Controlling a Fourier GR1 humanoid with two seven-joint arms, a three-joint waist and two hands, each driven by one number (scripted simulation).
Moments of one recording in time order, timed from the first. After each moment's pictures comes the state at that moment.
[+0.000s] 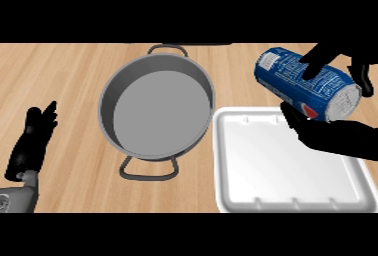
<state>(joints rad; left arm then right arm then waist) -0.11 0.36 0.07 -1.44 -0.12 0.13 0.41 -0.63 -0.32 0.05 -2.08 0.69 0.33 0.47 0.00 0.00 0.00</state>
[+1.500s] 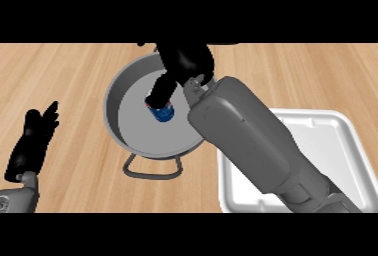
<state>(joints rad) -0.10 0.33 0.10 -1.45 -0.14 0.08 0.39 -1.12 0.00 0.36 -1.12 0.49 0.04 0.64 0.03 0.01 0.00</state>
